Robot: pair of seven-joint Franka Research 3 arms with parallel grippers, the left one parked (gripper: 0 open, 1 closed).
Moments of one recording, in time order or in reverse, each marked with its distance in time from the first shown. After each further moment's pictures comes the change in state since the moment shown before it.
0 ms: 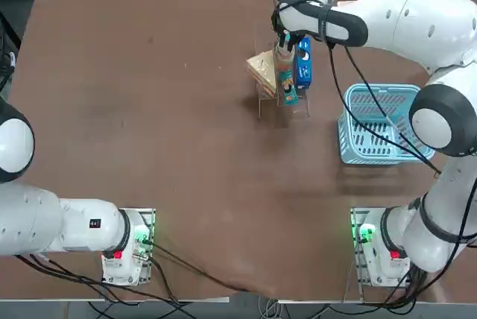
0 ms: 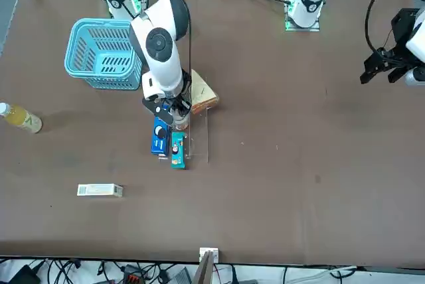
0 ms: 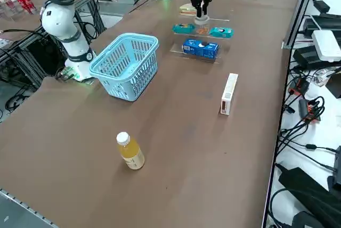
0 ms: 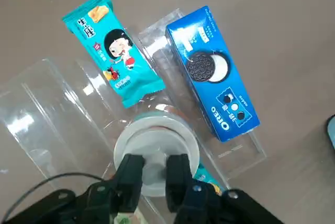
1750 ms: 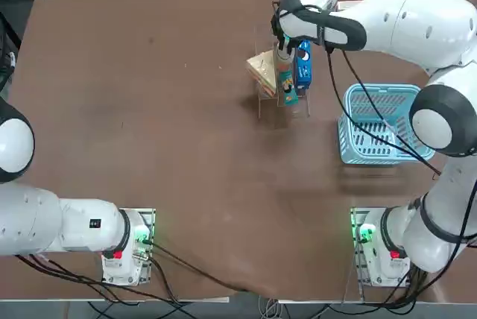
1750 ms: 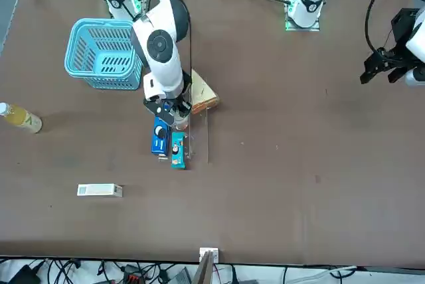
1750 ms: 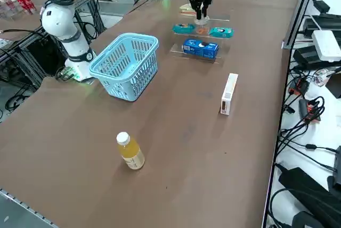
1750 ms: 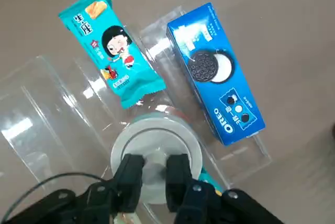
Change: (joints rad) arm 0.005 -0.003 0.000 -0.041 -0.014 0.055 0.012
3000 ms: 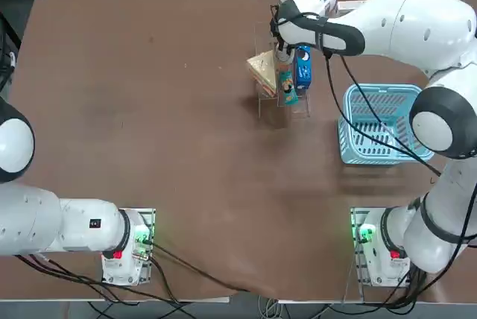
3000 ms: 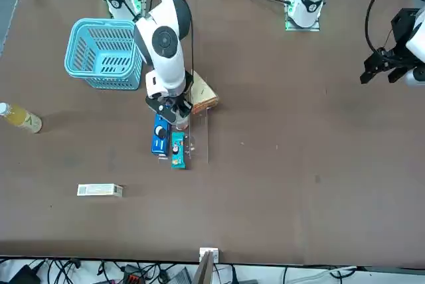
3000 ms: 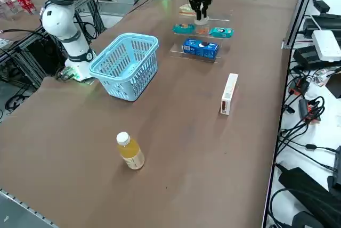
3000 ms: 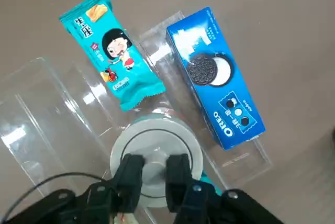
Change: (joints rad) arm 0.013 -0.003 0.000 -0.017 -0.039 0.017 0.029
